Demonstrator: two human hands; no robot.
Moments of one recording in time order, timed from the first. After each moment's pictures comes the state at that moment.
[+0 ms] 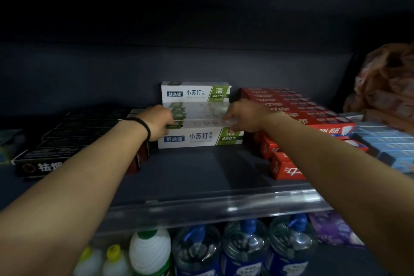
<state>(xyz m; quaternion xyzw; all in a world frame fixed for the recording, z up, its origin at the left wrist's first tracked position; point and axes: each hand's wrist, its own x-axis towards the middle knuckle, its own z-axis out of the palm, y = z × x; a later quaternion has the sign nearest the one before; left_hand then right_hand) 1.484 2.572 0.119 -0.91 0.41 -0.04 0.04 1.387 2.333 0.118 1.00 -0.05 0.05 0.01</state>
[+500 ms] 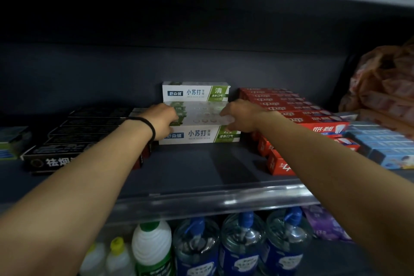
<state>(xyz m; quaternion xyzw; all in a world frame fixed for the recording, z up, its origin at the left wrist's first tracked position) 1.468 2.573 0.122 -0.91 0.40 -0.07 0.03 1.377 2.350 0.124 1.00 -0.07 0.04 0.03</state>
